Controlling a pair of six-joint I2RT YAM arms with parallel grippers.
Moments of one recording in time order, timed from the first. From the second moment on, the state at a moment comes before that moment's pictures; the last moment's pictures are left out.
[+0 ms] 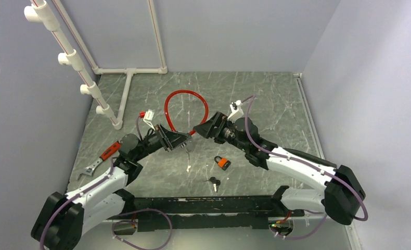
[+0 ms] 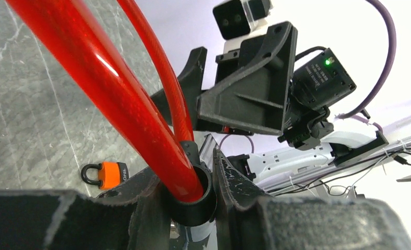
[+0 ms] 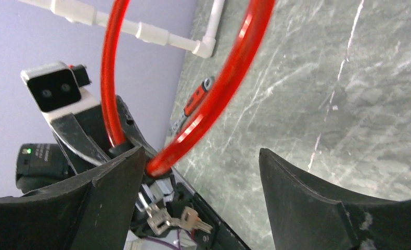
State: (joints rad) left arm -0.49 0.93 0.30 0.79 0.53 -1.06; right arm 0.81 1.14 0.68 0.25 -0.04 1.02
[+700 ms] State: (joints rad) left arm -0.49 0.87 0.30 0.74 0.57 -1.05; right arm 0.76 1.07 0.76 0.26 0.09 0.90
